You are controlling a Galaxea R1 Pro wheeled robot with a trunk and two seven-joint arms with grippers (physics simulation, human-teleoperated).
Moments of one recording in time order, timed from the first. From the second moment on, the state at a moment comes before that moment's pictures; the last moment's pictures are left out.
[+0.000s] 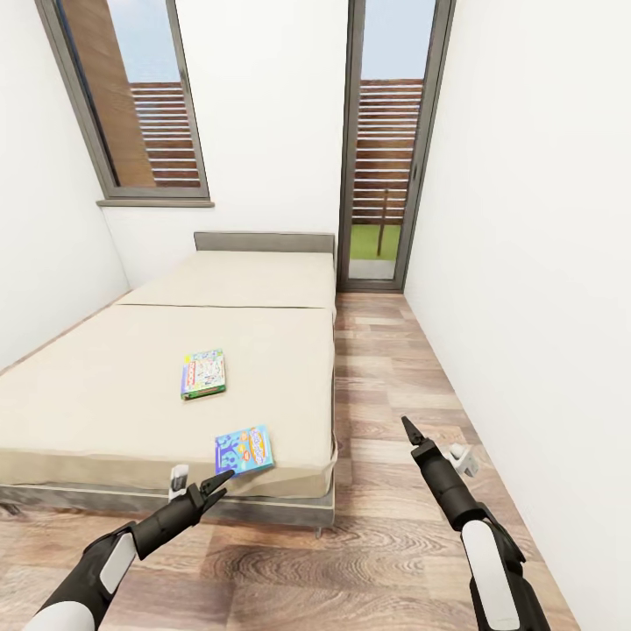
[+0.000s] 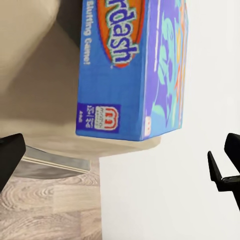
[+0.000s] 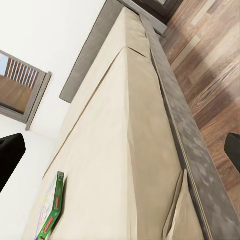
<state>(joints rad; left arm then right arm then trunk) -0.53 0.12 0.43 -0.50 0.29 0.52 -1.08 -0.26 0.17 -0.28 -1.35 -0.74 0.29 0.27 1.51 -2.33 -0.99</state>
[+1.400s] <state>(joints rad) -0.53 0.15 0.43 -0.50 0.29 0.51 -1.13 -0.26 0.17 -0.28 -1.35 -0.74 0.29 0.27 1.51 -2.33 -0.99</state>
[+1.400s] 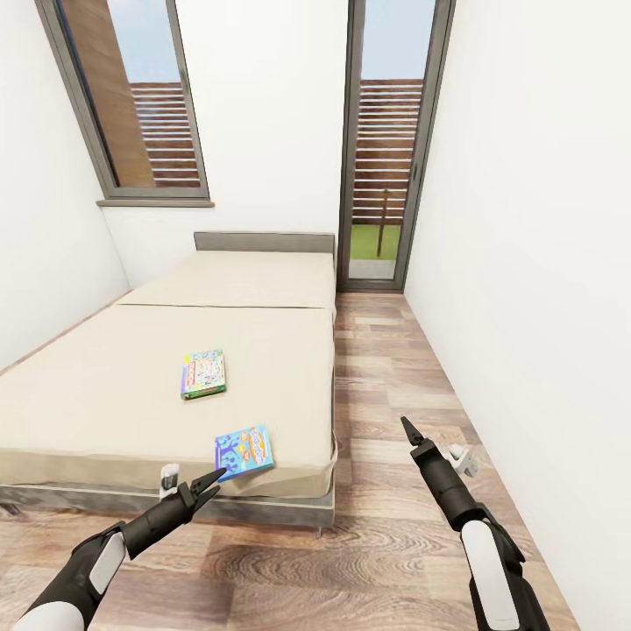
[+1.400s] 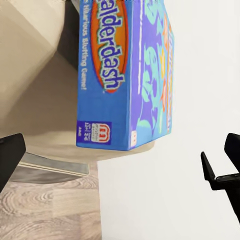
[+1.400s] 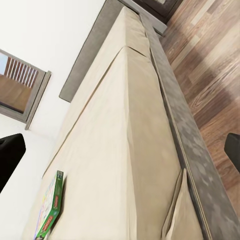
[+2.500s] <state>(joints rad) -0.53 0.15 0.43 -0.50 0.29 0.49 -1.12 -0.26 0.17 -0.28 -1.35 -0.74 0.29 0.27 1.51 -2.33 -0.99</state>
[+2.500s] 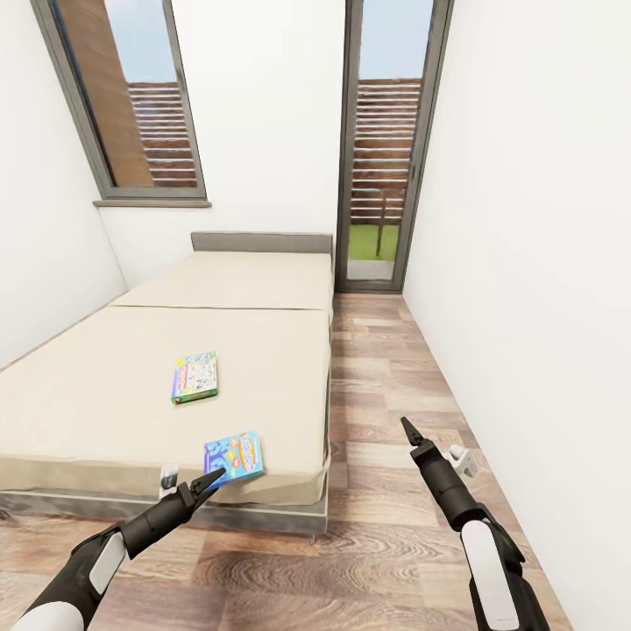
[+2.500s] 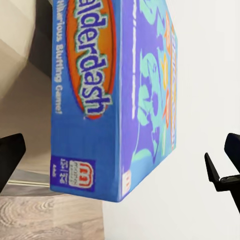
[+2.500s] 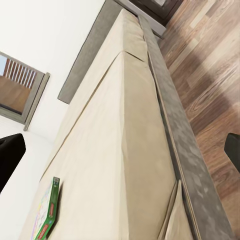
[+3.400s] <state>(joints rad) -0.53 0.16 0.44 -0.50 0.29 0.50 -1.12 -0.26 0.17 -0.28 -1.35 -0.74 0.29 0.27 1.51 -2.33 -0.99</state>
